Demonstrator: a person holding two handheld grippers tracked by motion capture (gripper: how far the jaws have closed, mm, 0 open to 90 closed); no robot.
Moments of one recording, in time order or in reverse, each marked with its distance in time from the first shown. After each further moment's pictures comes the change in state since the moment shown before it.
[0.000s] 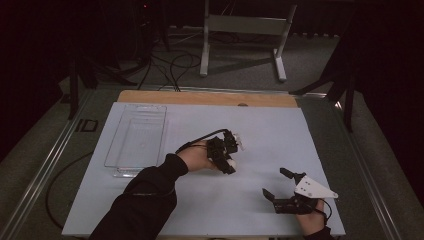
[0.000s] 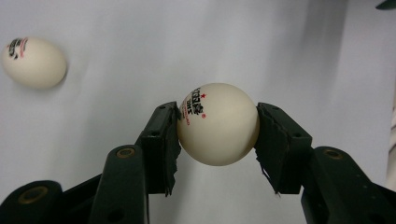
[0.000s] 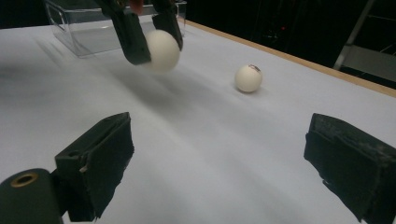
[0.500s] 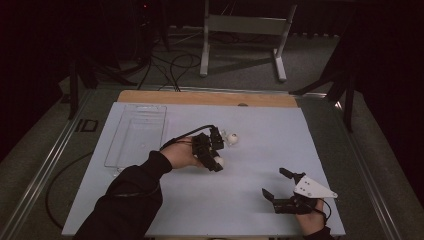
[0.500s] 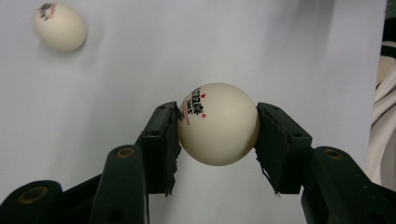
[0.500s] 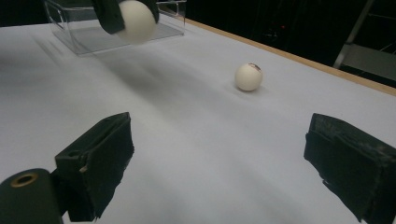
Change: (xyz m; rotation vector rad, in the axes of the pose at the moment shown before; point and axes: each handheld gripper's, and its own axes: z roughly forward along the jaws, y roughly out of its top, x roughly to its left) left arm 0.003 -0.025 -0.031 0.007 0.006 -0.016; right arm 0.000 0.000 0.001 0.004 0.003 0.002
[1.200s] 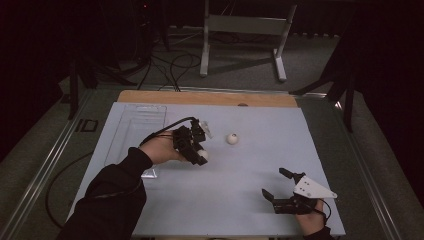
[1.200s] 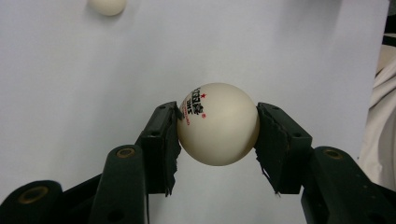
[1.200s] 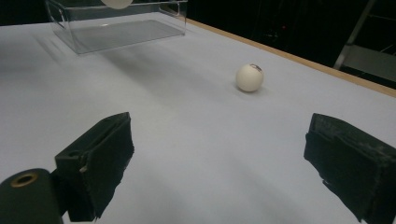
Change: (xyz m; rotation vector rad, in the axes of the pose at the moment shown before) left arm 0.012 -0.034 -0.040 -0.013 0.032 -0.065; right arm 0.001 0.001 0.000 0.002 -0.001 -0.010
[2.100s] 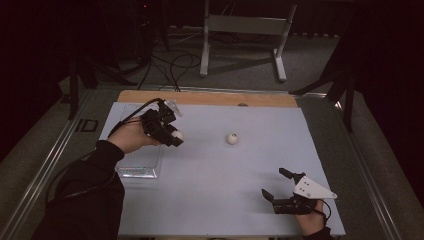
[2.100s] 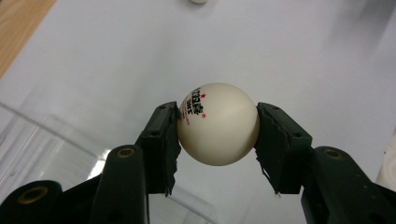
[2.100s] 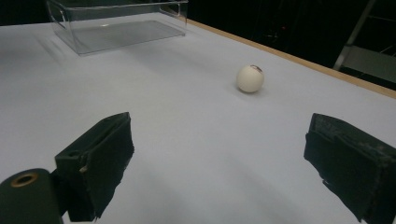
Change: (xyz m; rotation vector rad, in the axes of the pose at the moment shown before) left arm 0.032 -0.043 -0.063 -0.058 0.131 -0.148; right arm 0.002 0.001 0.000 0.000 -0.003 0.000
